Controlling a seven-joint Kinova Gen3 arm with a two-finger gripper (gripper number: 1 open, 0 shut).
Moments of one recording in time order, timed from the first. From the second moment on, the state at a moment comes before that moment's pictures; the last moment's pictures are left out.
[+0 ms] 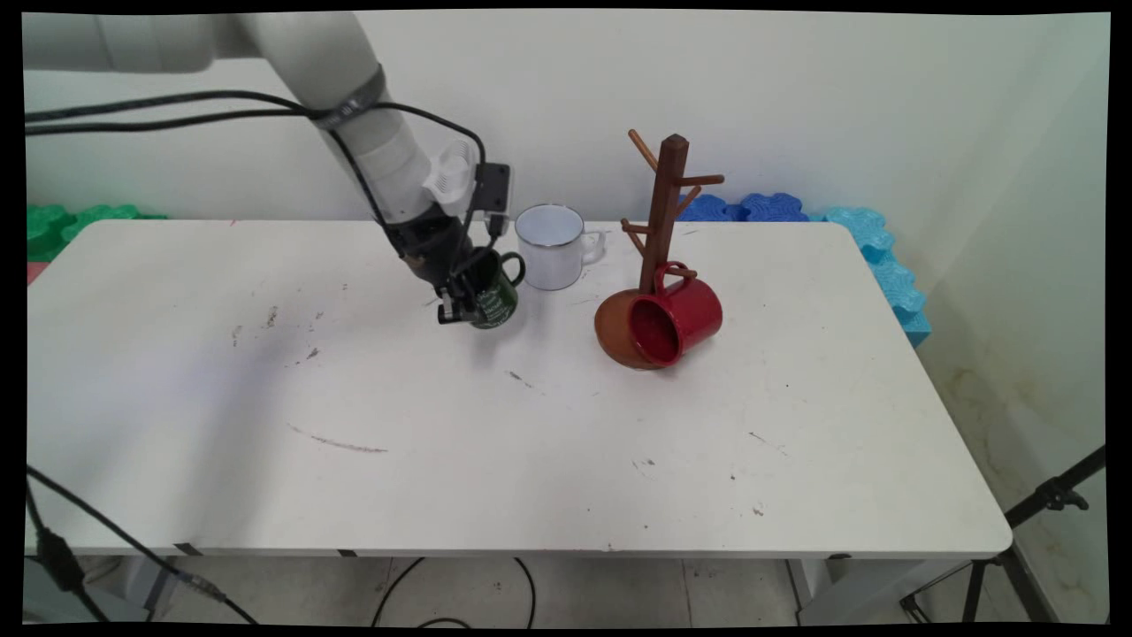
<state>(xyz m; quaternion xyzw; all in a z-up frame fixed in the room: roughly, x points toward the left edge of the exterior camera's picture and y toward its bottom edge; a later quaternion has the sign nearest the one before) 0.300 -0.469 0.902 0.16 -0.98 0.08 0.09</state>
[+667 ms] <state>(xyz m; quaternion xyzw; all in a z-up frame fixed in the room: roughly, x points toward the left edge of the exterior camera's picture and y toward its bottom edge) 0.288 -0.496 0.866 0.12 -0.99 0.07 0.07</state>
